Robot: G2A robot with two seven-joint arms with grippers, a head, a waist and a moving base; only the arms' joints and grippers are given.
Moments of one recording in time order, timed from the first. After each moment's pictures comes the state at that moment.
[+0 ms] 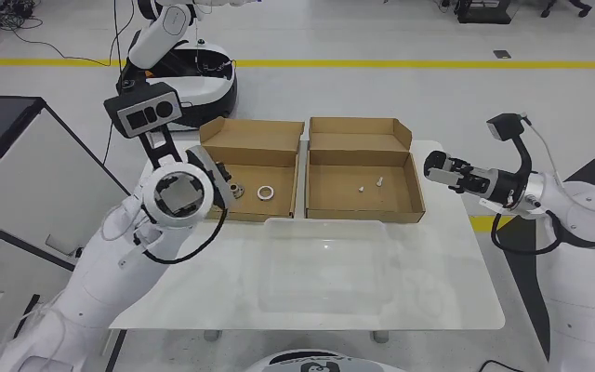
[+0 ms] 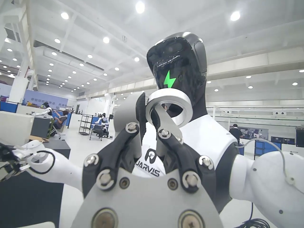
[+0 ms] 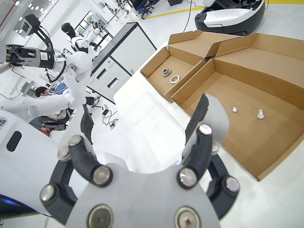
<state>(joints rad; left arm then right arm) 1.08 -0.93 -1.05 -1.97 -0.98 -1.00 -0.82 -1.40 -1.03 1.82 -1.79 0.17 -0.34 1.30</state>
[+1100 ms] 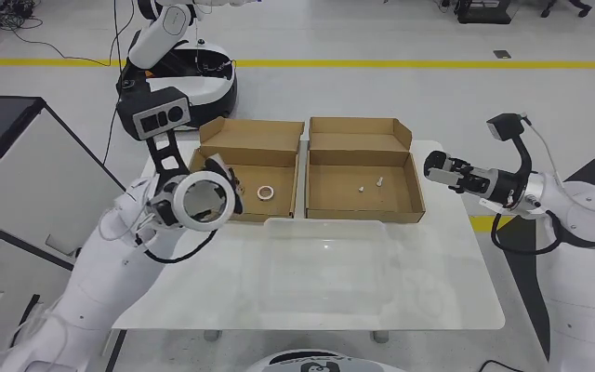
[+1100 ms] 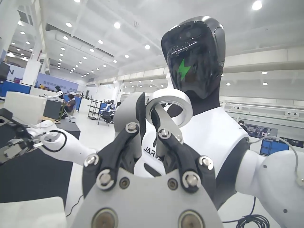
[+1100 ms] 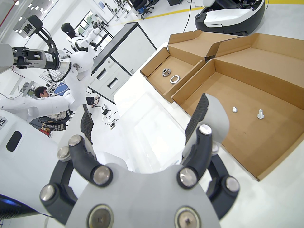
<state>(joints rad) 1.12 -0.96 -1.12 -1.97 -0.95 -0.90 -0.92 -1.40 -1.03 1.82 -1.79 0.17 -0.34 1.30</state>
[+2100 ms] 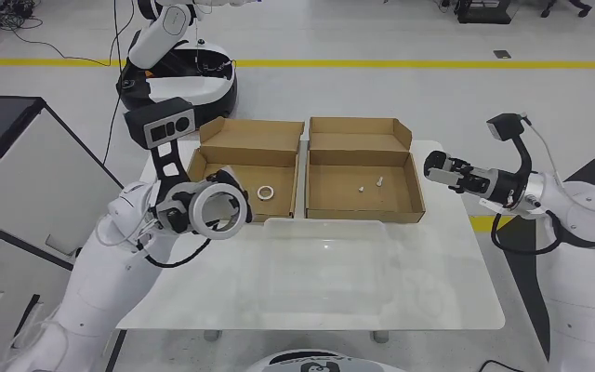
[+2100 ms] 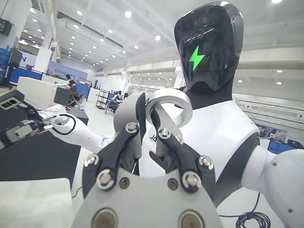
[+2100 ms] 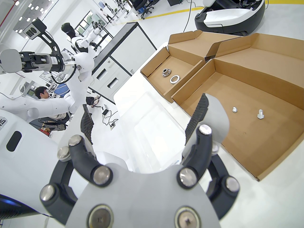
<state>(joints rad) 1.19 -0.97 -1.19 -1.98 -0.92 -0.84 -0.98 -1.40 -1.03 1.82 -1.79 0.17 -0.34 1.30</state>
